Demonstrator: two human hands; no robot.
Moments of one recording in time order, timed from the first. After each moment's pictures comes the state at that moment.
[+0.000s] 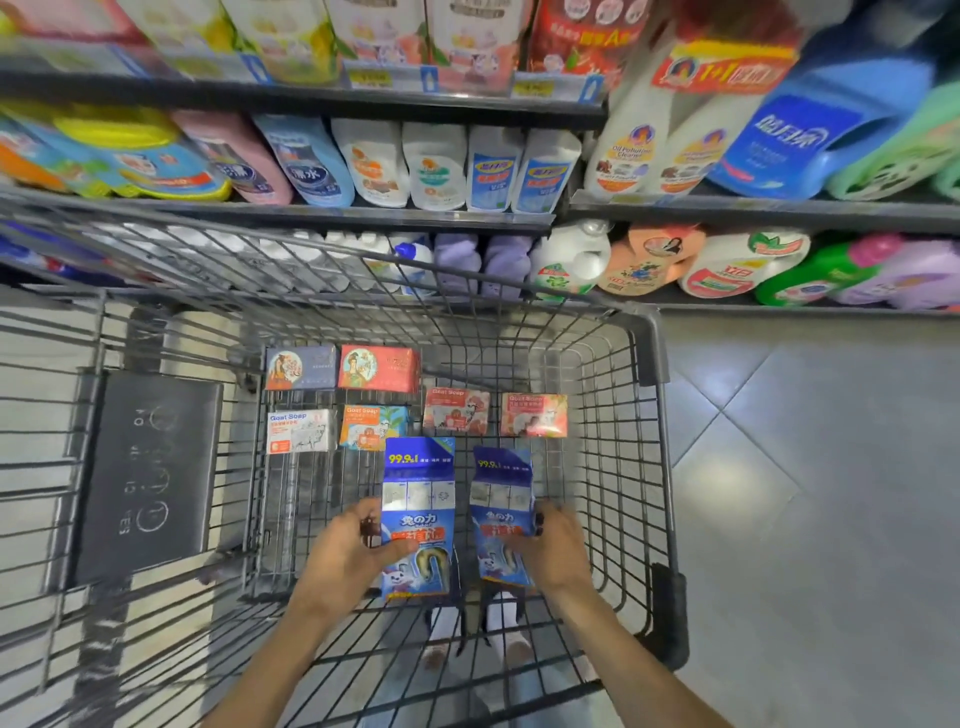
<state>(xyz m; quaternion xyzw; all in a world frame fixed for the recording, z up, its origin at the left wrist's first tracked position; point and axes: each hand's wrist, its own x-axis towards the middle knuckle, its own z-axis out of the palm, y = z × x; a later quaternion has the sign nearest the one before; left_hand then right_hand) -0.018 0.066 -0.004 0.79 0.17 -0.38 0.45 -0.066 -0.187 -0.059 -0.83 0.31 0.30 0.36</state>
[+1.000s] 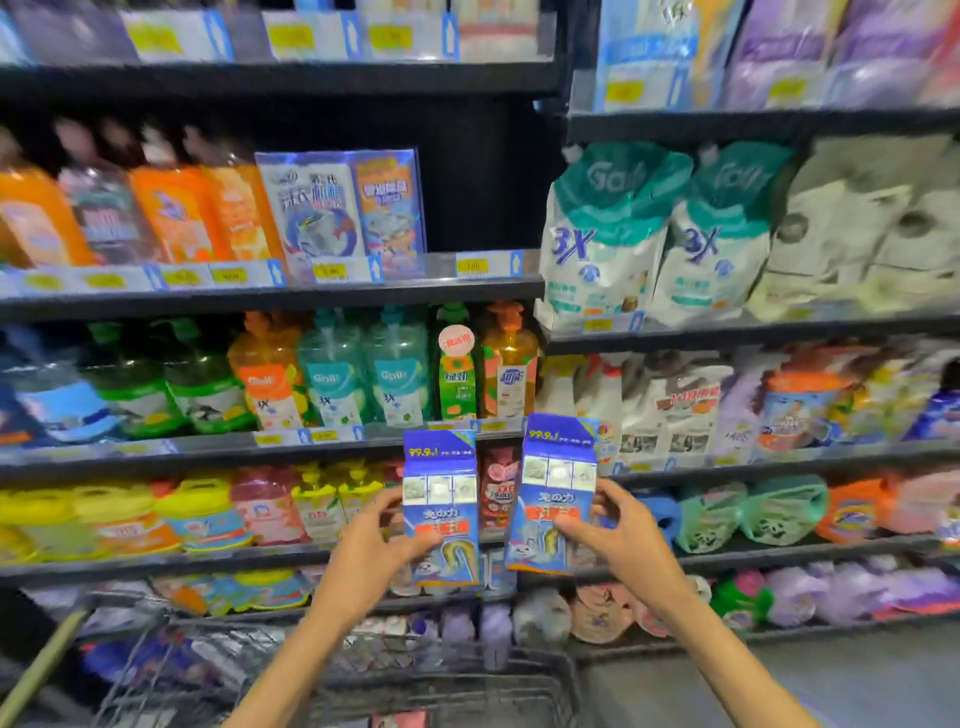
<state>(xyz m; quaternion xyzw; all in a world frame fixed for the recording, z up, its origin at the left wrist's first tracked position) 0.152 -0.008 0.475 0.83 -0.11 -0.05 0.55 0.089 -0.303 0.476 -0.78 0.10 -0.09 0.61</state>
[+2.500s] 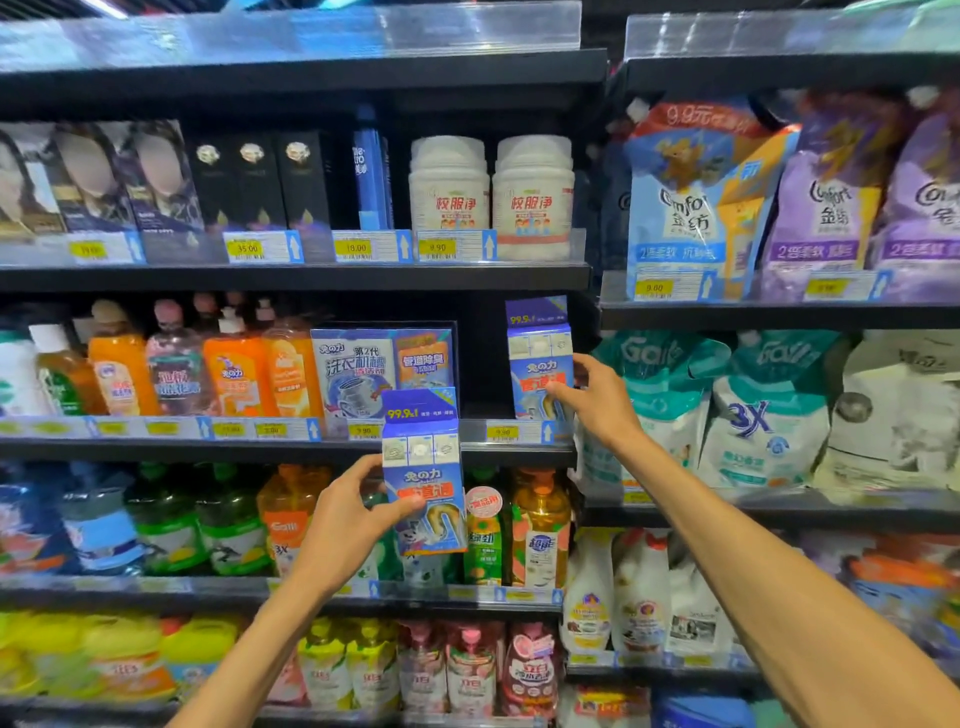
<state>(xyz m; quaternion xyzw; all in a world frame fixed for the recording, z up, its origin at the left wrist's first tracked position) 0.277 -0.012 0.650 0.84 -0.14 0.17 0.50 0.359 -0.330 0.717 -0.83 -0.06 -0.27 0.48</state>
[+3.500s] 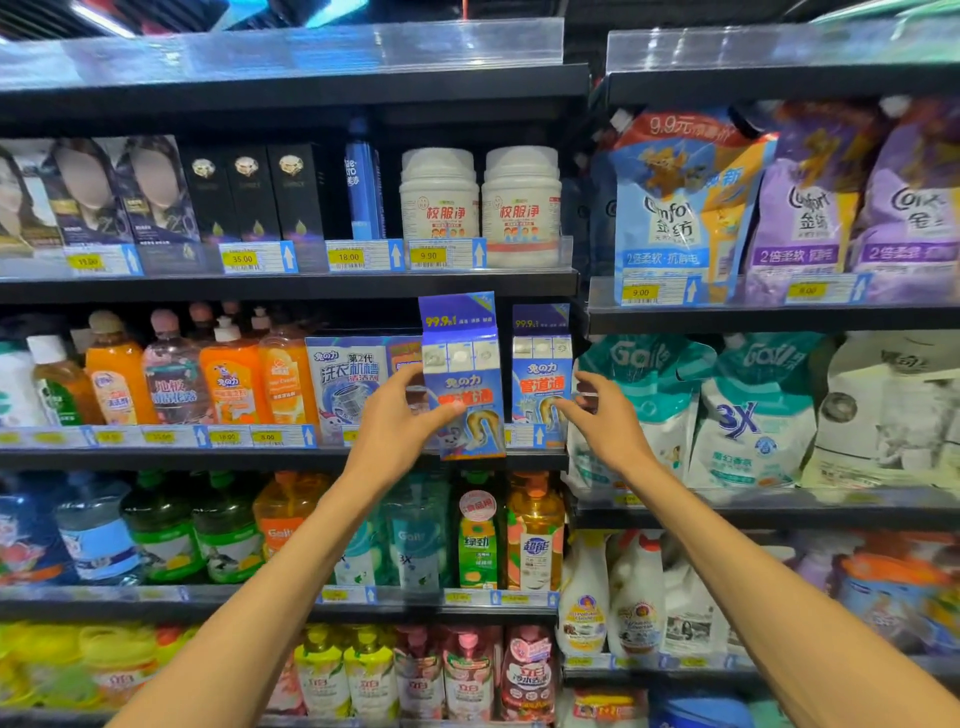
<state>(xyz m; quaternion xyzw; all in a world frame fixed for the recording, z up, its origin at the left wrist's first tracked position) 0.314 -0.068 0.730 0.81 -0.21 0.24 0.50 0.338 -0.347 0.697 -0.82 -0.04 -0.28 0.49</state>
